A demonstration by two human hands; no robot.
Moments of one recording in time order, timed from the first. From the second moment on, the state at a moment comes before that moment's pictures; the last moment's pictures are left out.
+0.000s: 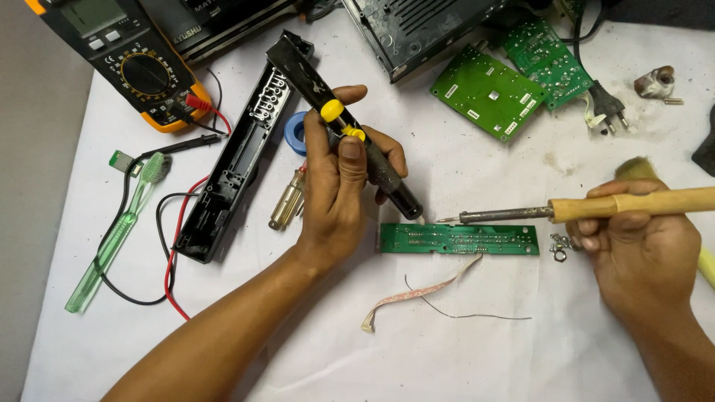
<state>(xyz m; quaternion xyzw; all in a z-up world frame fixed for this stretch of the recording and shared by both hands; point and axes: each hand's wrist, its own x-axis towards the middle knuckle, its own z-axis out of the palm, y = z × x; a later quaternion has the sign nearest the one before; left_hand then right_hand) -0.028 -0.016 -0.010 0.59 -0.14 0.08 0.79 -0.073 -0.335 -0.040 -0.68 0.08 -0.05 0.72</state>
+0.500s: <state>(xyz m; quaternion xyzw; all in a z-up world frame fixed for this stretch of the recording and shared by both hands) -0.031 -0.014 -0.007 0.59 -0.12 0.09 0.79 -0.058 -0.333 -0.021 -0.82 0.01 -0.11 0.57</state>
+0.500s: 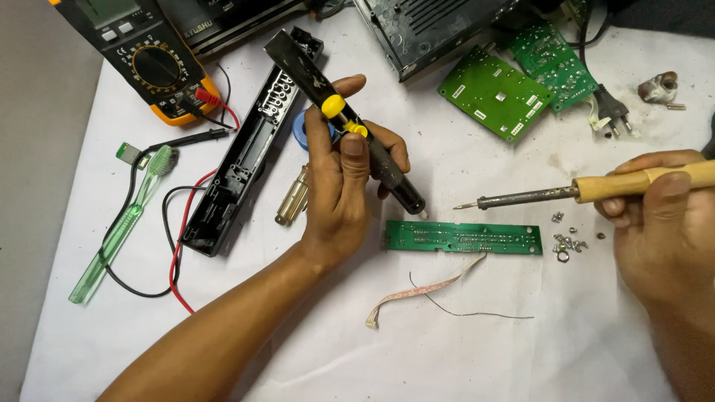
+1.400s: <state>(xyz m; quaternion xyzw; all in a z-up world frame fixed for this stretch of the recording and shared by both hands) -0.035 -0.012 -0.002 0.62 -0.09 0.09 0.77 -0.072 -0.314 -0.017 -0.79 0.07 -0.12 0.60</state>
